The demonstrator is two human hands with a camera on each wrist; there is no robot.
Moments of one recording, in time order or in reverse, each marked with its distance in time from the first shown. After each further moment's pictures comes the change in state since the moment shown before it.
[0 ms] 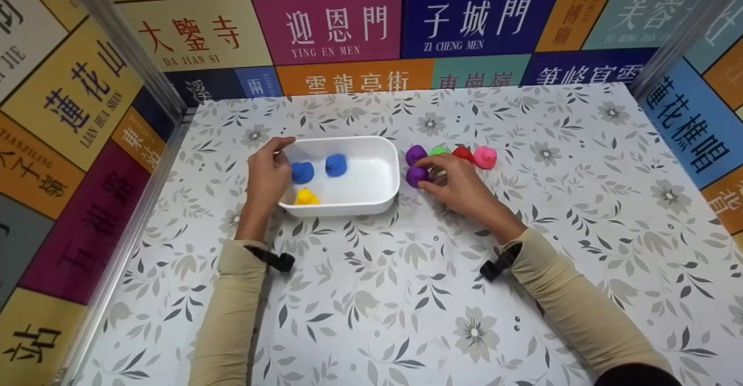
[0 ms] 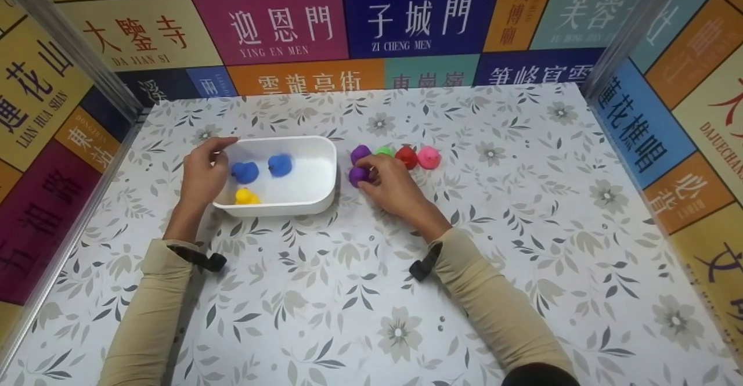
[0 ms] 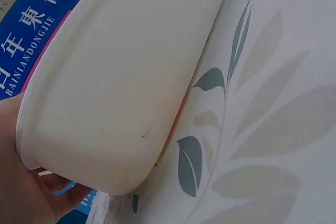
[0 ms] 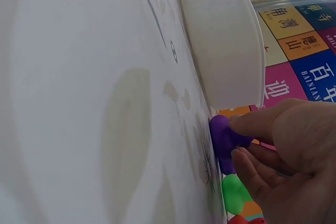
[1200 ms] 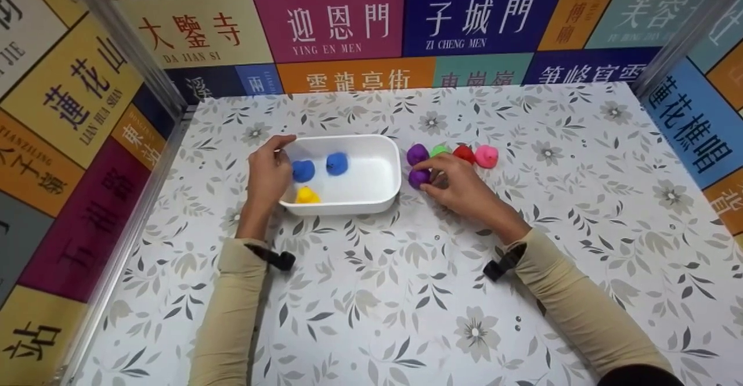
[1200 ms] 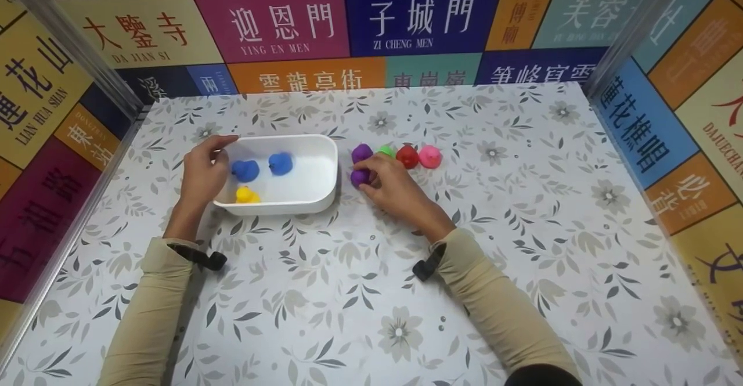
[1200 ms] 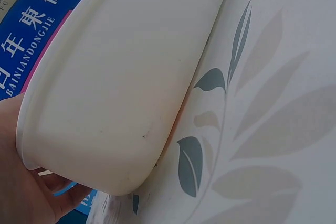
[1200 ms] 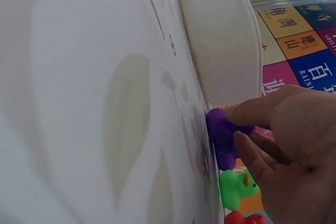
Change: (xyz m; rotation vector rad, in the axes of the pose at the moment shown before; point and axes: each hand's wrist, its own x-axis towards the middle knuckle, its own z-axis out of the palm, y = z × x) left_hand 0.000 0.002 0.000 0.037 -0.015 -0.033; right_hand -0.004 0.001 -0.002 -0.022 -0.055 -0.074
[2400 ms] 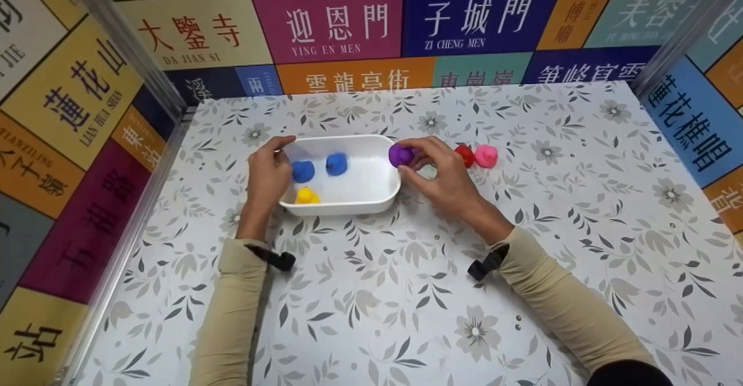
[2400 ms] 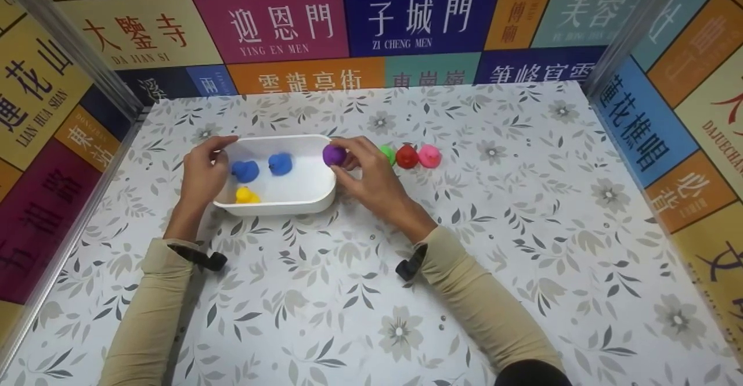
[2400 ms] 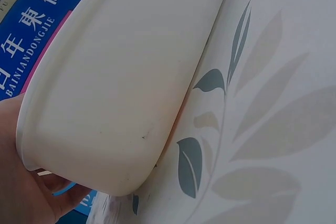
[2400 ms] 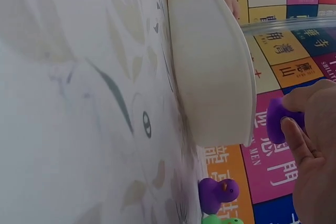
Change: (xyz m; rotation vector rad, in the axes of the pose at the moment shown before) left_hand -0.001 0.001 0.001 0.005 0.010 0.002; right_hand 0.014 -0.035 0.017 0.191 0.300 -0.254
